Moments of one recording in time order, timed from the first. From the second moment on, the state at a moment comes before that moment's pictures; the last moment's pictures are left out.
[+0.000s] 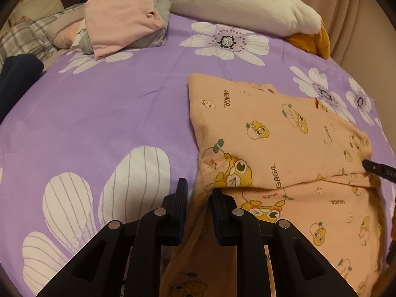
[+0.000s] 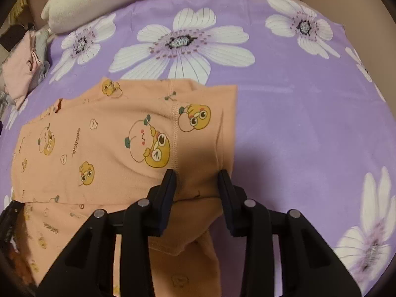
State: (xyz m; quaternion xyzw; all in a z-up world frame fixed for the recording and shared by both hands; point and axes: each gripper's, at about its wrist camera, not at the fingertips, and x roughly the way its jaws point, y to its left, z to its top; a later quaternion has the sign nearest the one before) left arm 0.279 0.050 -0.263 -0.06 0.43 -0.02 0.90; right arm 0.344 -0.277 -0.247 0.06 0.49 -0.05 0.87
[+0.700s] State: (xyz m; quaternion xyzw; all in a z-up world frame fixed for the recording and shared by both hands) left arm 0.171 0.109 -0.227 -0.24 0.45 -0.17 0.84; right arm 0.175 -0.299 -0.203 0.22 0.49 0.07 0.84
